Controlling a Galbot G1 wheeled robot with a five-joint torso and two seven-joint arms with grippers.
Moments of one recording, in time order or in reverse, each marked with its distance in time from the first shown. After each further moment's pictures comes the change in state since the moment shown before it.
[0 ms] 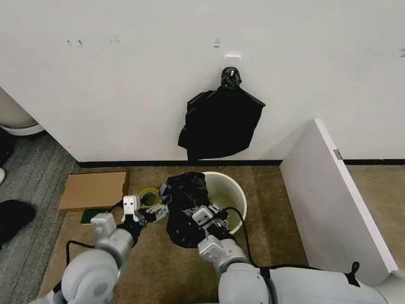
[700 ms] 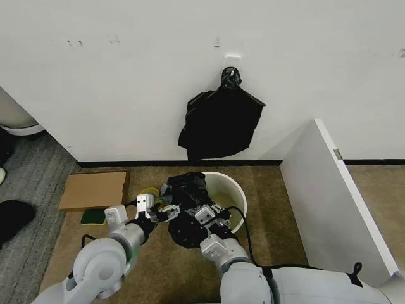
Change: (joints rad) left arm -0.050 -0.060 0.079 -0.023 -0.204 0.111 -0.085; right arm 0.005 0.003 0.008 -0.001 0.025 -0.006 0.014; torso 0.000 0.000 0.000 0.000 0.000
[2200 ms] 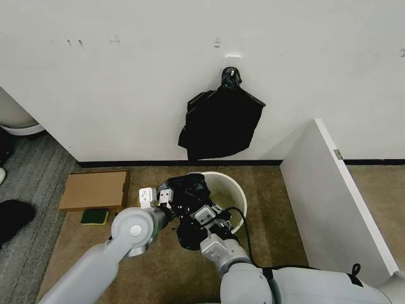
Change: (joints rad) left arm -0.313 -0.114 0.185 0.226 -0.183 0.284 -0.229; right arm -0.011 0.009 0.004 0.019 0.036 -0.011 0.028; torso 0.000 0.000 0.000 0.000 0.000
